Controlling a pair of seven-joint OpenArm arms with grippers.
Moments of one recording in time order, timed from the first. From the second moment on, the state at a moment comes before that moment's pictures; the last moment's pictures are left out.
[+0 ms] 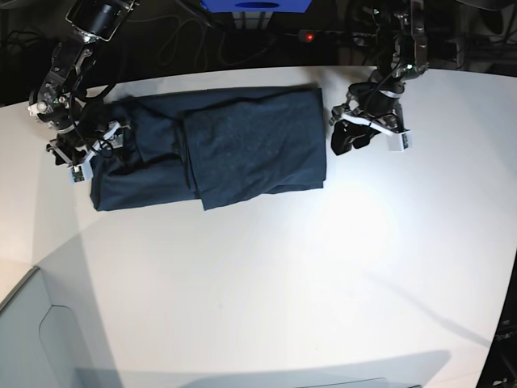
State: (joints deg) left arm 25.4 -9.4 -8.0 98.0 -41.6 -7.0 26.3; right arm -8.2 3.3 34.7 87.8 1.9 46.6 -39.5
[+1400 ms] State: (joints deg) left arm 22.9 -10.0 -4.2 96.5 -41.4 -7.0 26.7; right arm -17.7 1.8 -15.7 119.5 -8.2 46.8 -42.4
